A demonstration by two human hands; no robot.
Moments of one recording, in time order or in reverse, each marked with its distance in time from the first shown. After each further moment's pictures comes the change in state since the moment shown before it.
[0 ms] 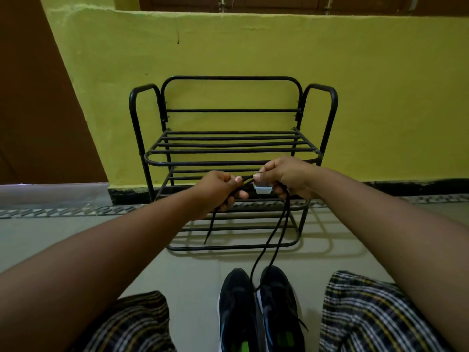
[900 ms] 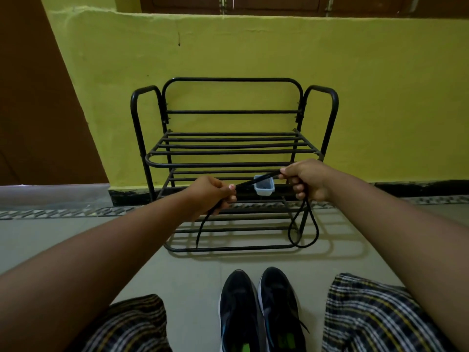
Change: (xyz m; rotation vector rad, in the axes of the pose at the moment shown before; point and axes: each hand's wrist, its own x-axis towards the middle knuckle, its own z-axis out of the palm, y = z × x) left_hand -0.004 -0.007 -0.015 0.081 0.054 -0.043; right_hand 0.005 0.025 -0.021 0.293 0.199 0.171
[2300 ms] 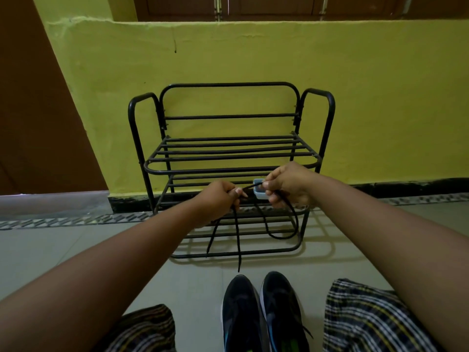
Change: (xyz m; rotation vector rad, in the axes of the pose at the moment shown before) left_hand 0.001 0.014 0.019 0.247 0.009 0.095; right_hand -0.011 -0.016 0.027 -0.129 -0.044 -0.027
